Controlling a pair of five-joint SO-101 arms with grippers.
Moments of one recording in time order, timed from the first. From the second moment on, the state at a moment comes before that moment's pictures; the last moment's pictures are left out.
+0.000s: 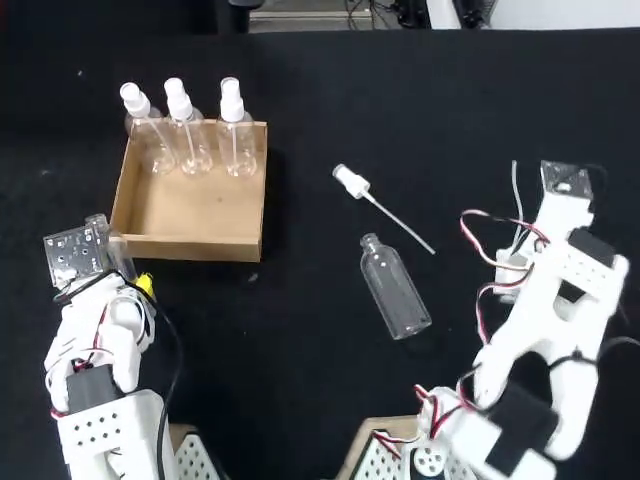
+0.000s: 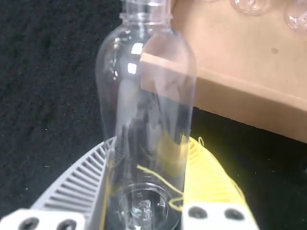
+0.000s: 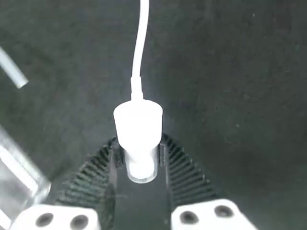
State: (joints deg) left arm -23.3 -92.4 88.7 53.3 -3.0; right arm 35.3 -13.0 39.8 59.4 22.7
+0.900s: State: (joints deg) left arm -23.3 -92.4 88.7 53.3 -3.0; right arm 38.6 -1.0 21.4 79.5 91.6
